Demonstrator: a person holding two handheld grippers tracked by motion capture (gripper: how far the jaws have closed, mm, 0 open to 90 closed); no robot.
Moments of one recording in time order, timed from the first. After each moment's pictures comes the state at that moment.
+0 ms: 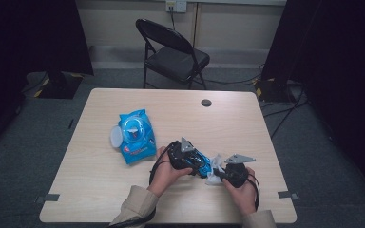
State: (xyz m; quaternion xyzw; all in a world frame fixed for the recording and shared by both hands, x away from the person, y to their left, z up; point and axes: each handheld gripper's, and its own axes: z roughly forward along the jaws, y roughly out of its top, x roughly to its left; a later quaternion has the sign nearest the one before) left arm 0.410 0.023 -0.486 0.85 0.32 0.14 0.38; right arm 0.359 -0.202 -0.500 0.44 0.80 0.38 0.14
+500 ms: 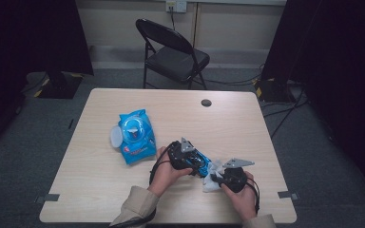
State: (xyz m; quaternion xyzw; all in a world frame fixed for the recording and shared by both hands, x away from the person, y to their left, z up) left arm 0.409 0.022 -0.486 0.85 0.32 0.15 0.38; right arm 0.345 -0.196 -0.498 0.42 0.82 0.38 0.11
